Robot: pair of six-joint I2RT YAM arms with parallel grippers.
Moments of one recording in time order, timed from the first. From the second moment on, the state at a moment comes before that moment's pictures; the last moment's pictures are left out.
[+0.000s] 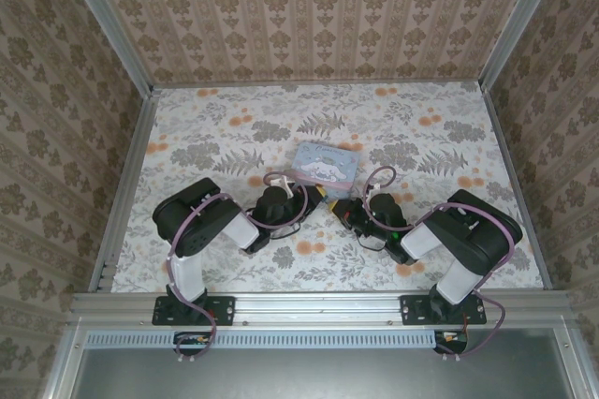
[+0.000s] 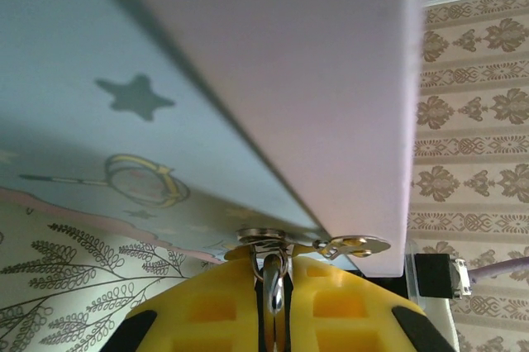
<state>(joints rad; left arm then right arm) -0.85 1.88 0.50 1.12 0.14 -1.34 0.62 1.66 0.26 1.02 -0.21 1.35</state>
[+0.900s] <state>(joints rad) -0.86 1.89 0.49 1.13 0.13 -1.34 0.61 1.61 0.26 0.98 -0.20 1.35</state>
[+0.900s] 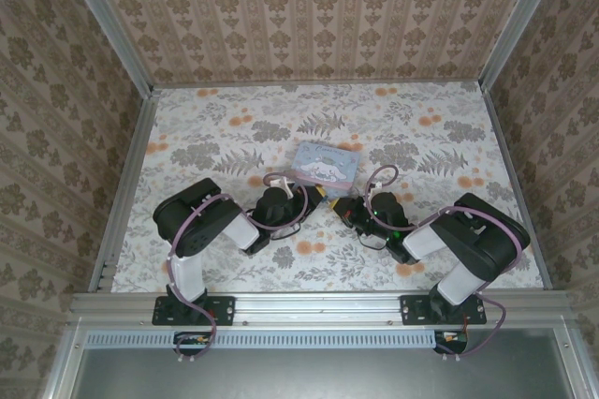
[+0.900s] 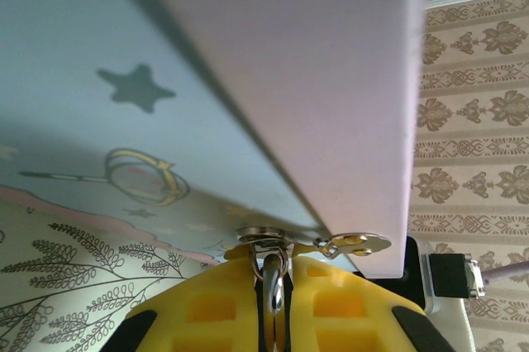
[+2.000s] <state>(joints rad) -0.91 1.89 0.50 1.13 -0.02 -1.45 0.57 1.72 0.28 1.13 -0.25 1.27</state>
